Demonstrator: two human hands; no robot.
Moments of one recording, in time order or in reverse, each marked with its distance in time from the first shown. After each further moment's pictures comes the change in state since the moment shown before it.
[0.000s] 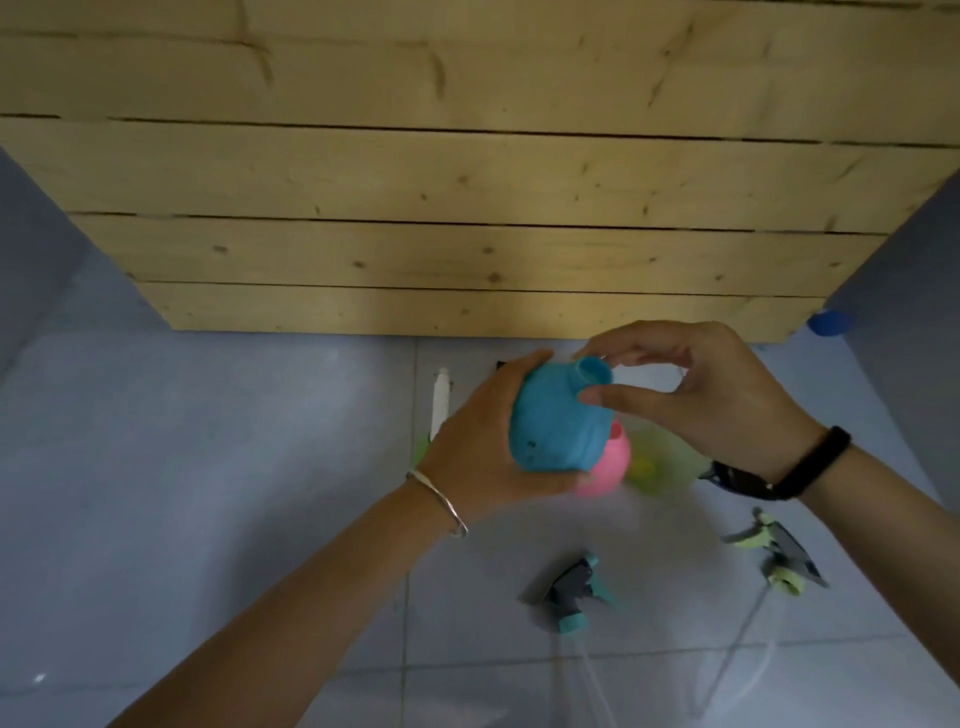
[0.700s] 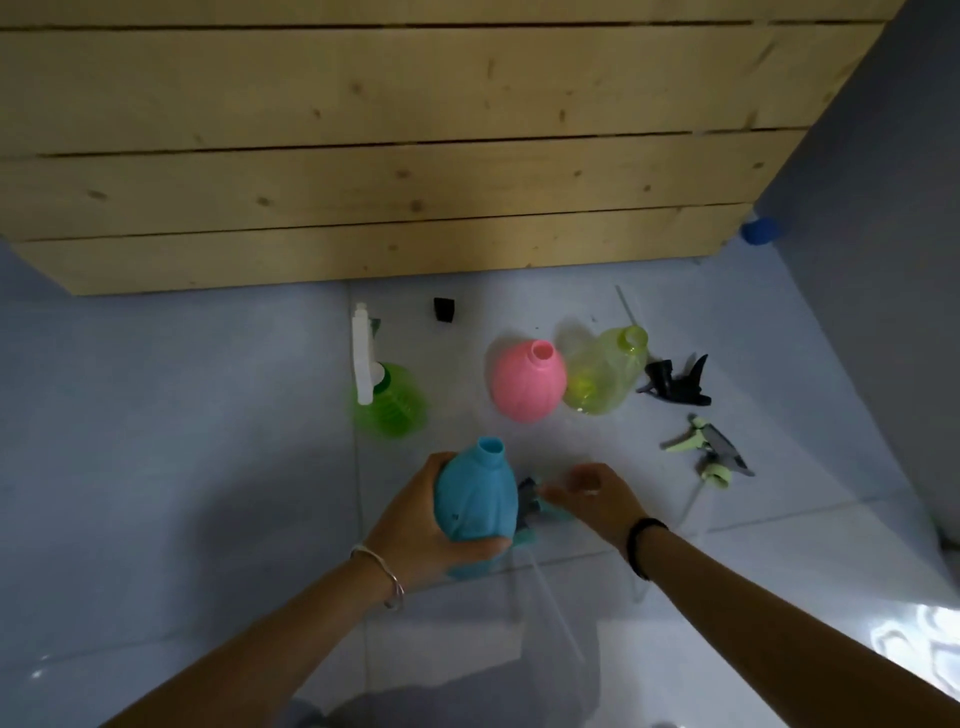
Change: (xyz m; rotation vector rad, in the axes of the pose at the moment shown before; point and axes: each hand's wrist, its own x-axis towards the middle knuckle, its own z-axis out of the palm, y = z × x) left_hand -0.092 -0.081 0.071 -0.173 -0.128 -0.358; right_hand -0.116 0.168 0.114 0.307 0.090 0.987
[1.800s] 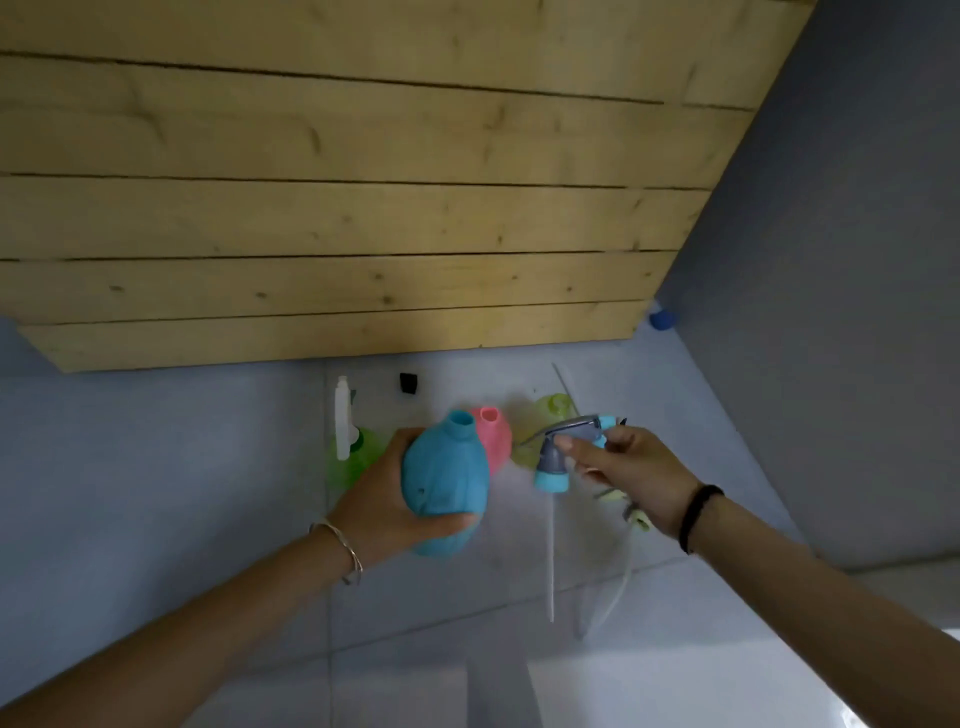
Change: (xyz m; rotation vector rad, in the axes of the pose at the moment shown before) left_hand -0.003 0.094 -0.031 0.017 0.003 0.188; right_hand -0.107 -0.100 -0.099 0.194 -0.059 -0.389
